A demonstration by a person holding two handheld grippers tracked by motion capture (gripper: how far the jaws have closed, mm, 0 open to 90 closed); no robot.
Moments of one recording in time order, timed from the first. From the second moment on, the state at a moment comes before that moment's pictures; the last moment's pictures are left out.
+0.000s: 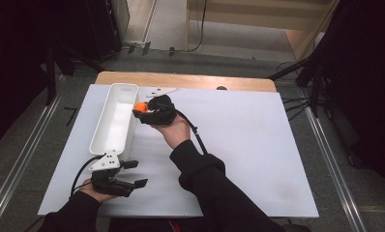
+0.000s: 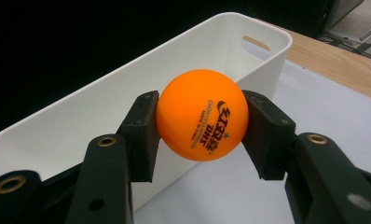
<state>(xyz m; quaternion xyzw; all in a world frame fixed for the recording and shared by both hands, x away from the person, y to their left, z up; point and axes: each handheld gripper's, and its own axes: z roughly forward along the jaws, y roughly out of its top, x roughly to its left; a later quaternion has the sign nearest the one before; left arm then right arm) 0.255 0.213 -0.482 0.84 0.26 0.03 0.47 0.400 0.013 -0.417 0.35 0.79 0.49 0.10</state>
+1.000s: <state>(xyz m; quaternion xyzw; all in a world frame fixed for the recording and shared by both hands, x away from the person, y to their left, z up) 0.255 0.216 -0.482 0.84 0.26 0.03 0.47 0.412 0.048 -0.419 0.33 0.79 0.50 0.08</state>
